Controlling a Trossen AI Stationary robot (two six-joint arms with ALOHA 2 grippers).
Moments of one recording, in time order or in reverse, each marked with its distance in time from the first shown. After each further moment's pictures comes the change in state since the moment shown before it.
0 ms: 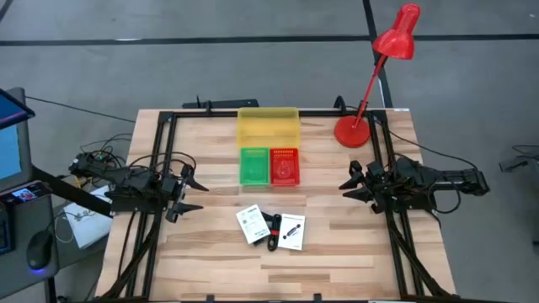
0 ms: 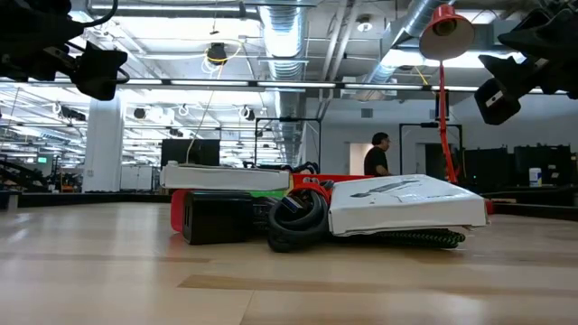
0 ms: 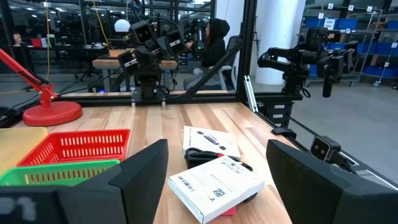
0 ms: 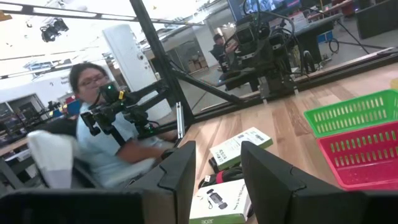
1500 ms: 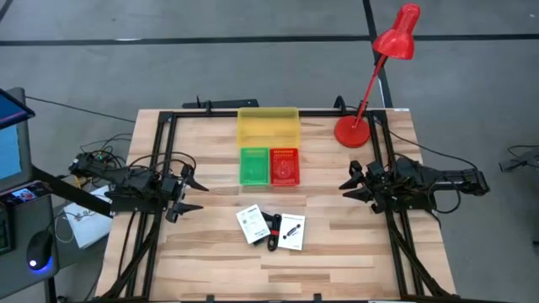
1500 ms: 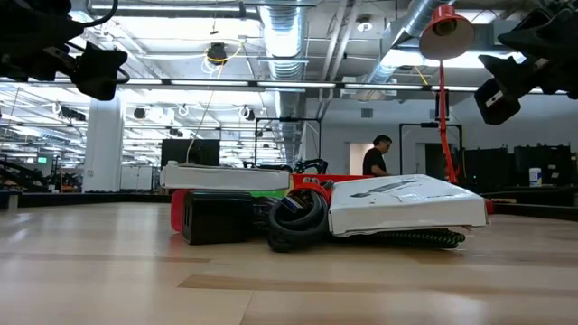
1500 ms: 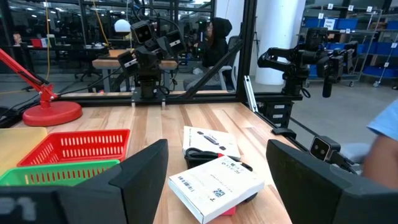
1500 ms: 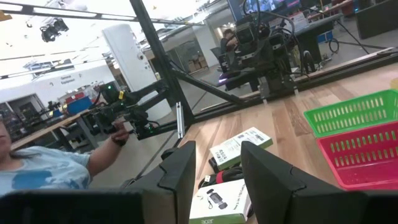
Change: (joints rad) left arm 0.000 0.000 0.000 0.003 0.000 0.000; right arm 0.000 0.000 0.000 0.000 0.000 0.000
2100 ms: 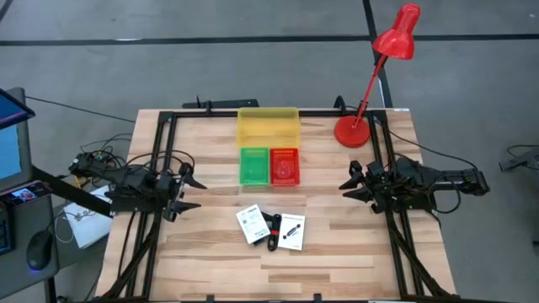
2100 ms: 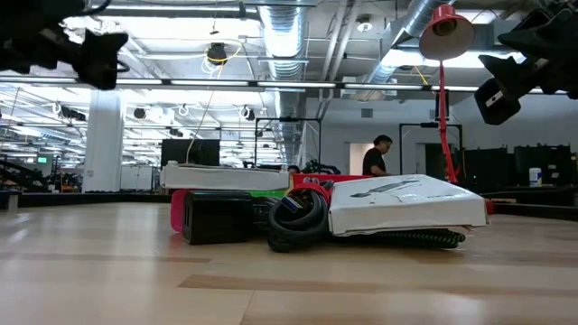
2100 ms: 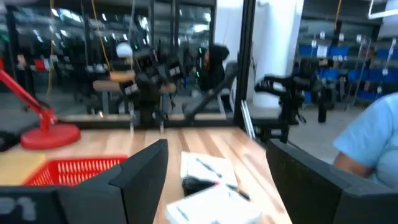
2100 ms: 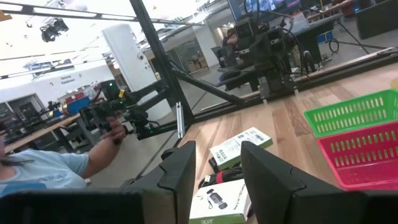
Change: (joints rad) left arm 0.000 0.000 -0.004 0.141 -0.012 0.013; right arm 0.000 0.000 0.000 0.000 0.000 0.000
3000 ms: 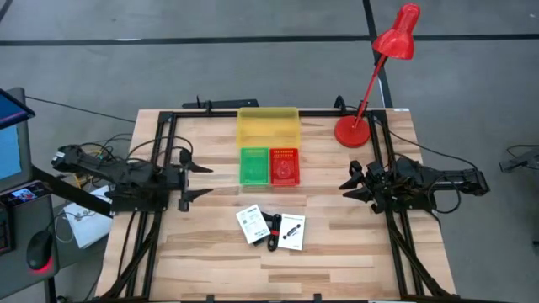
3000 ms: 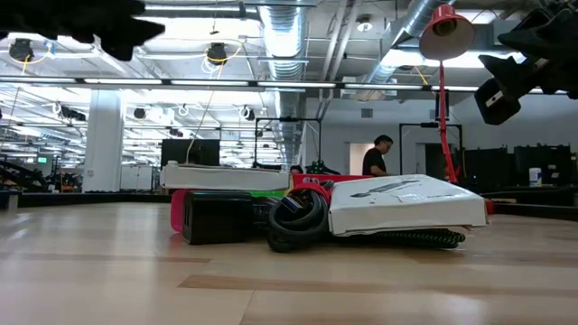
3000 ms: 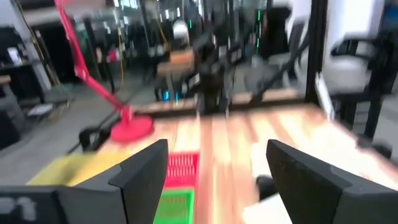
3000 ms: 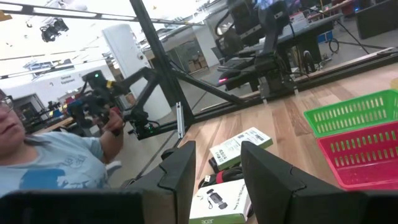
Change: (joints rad) left arm 0.059 0.394 0.248 -0.032 -0.195 0.145; right arm 0.000 0.000 0.000 0.000 0.000 0.000
